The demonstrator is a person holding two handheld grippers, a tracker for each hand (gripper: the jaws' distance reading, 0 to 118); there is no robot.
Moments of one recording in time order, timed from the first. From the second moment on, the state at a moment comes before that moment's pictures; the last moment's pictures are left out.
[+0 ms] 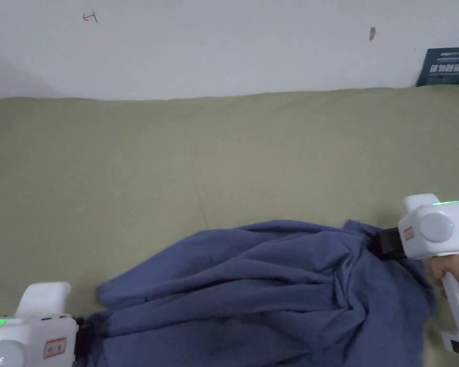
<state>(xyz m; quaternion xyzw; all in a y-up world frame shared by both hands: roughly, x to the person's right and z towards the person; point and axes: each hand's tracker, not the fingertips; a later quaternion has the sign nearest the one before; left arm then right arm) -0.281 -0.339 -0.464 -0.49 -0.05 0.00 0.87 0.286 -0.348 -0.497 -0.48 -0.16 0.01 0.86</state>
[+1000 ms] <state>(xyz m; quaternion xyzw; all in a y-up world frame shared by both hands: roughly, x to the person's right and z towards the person) -0.327 -0.081 -0.396 -0.32 0.03 -0.02 0.95 0.297 -0.042 -0.272 -0.25 -0.12 -0.05 0.96</state>
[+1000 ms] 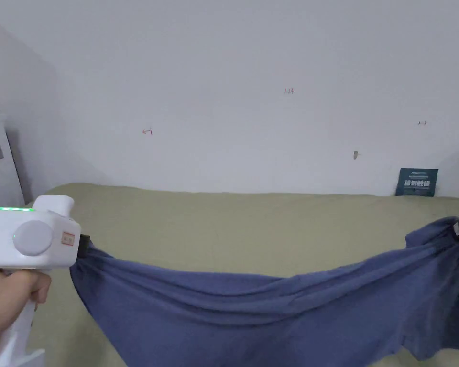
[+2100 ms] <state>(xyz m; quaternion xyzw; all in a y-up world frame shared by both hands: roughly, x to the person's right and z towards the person) -0.310 0.074 -0.496 -0.20 0.11 -0.02 0.97 0.322 0.091 -0.357 -0.15 -0.17 -0.05 0.97</state>
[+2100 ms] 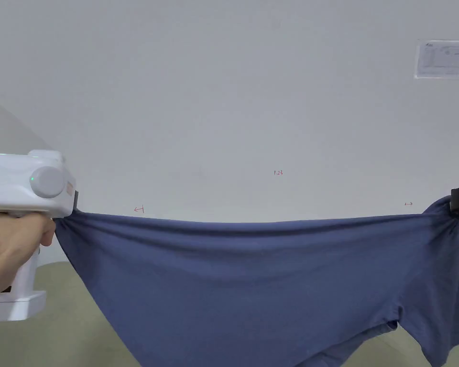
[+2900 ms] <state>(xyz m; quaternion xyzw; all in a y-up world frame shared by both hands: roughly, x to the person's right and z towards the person) -0.283 -0.071 -0.597 -0.24 0.09 -0.03 0.97 0.331 -0.063 -0.451 -0.19 -0.19 -0.04 0.96</state>
